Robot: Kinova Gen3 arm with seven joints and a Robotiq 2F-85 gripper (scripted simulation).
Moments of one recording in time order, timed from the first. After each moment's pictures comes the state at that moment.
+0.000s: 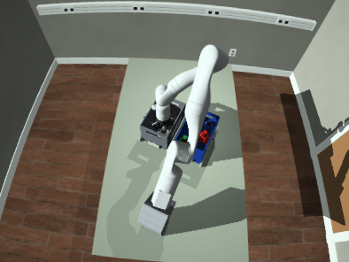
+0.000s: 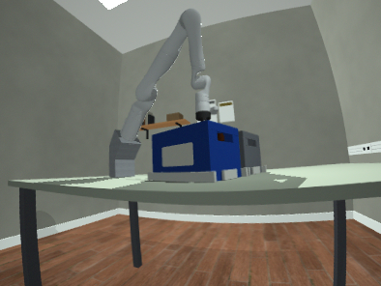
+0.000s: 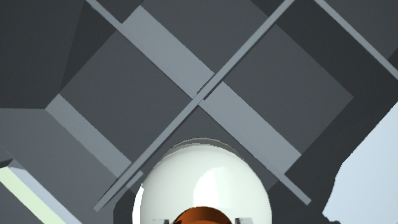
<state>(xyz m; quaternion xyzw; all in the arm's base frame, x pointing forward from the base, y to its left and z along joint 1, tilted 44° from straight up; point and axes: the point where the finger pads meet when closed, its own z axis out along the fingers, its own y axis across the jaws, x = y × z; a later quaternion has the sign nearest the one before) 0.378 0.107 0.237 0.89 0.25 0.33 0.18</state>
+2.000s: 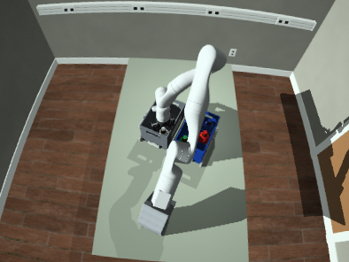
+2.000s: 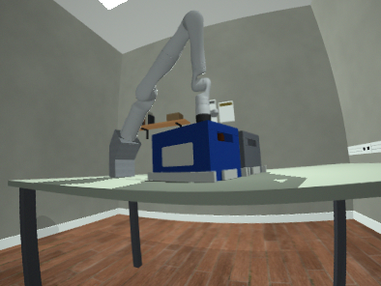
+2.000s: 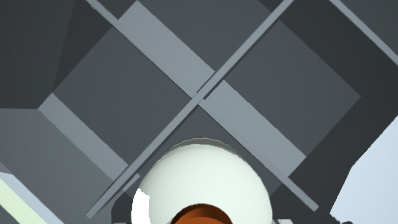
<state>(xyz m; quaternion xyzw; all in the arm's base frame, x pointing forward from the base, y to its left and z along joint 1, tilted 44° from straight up) 0.388 0.105 0.227 0.89 0.25 0.33 0.18</state>
